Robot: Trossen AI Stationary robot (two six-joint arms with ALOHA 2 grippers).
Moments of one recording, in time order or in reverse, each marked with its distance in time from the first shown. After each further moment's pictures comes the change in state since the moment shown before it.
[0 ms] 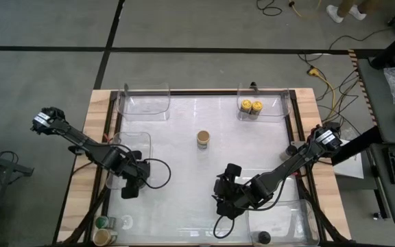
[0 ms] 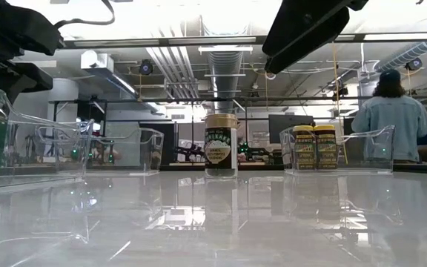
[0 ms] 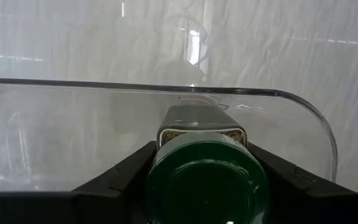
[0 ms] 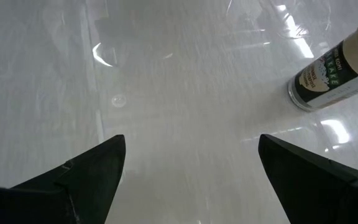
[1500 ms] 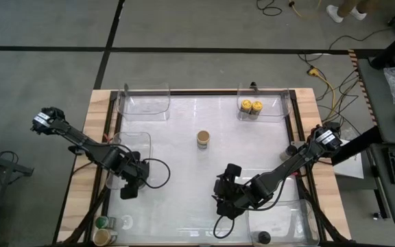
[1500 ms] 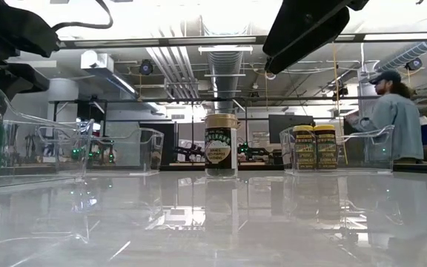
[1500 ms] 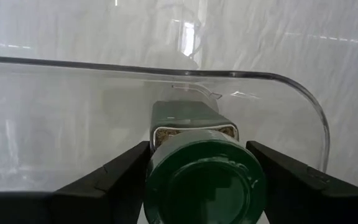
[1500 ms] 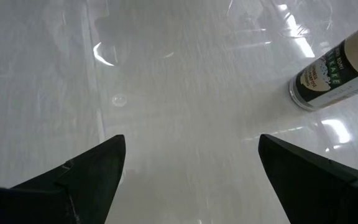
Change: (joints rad) left arm 0.000 -0.004 0.002 -0.019 0.044 -0.029; right arm 0.000 0.000 0.000 0.000 -0.004 0.000
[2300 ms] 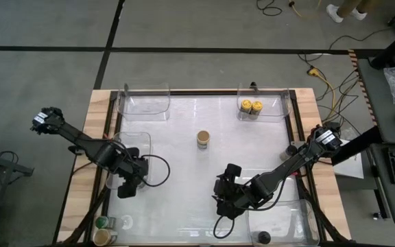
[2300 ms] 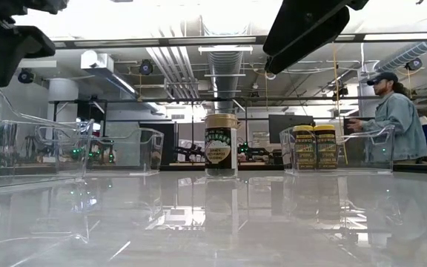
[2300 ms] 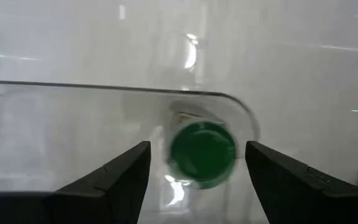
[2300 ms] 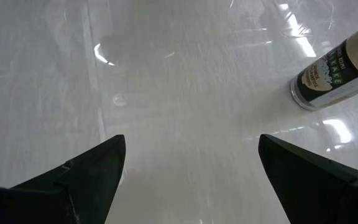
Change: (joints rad) left arm 0.000 -0.002 0.209 -0.189 -0.053 0.009; right arm 0.000 0.000 0.001 0.000 -0.005 0.000
